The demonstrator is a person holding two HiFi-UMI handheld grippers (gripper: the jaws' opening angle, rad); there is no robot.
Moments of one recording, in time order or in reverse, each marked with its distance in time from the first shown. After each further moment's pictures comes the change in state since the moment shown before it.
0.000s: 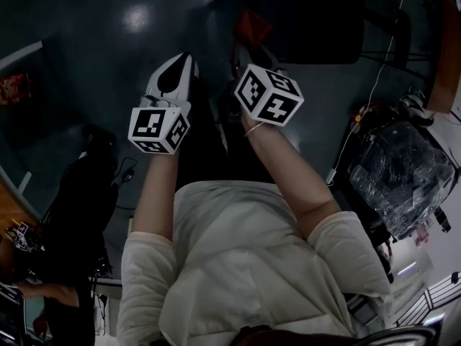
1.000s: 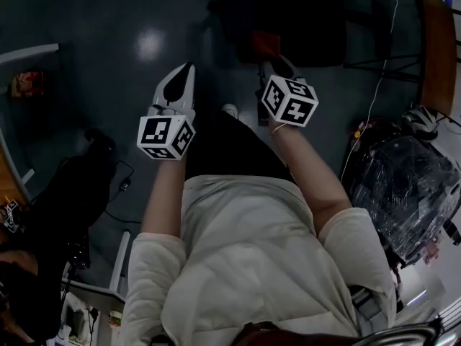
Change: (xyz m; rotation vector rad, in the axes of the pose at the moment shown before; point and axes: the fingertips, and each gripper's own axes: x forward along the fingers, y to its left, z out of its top) left arm -0.036 -0.115 -0.010 0.060 -0.138 0.048; right arm -0.097 -0.119 0.011 -0.196 -0.045 0.041
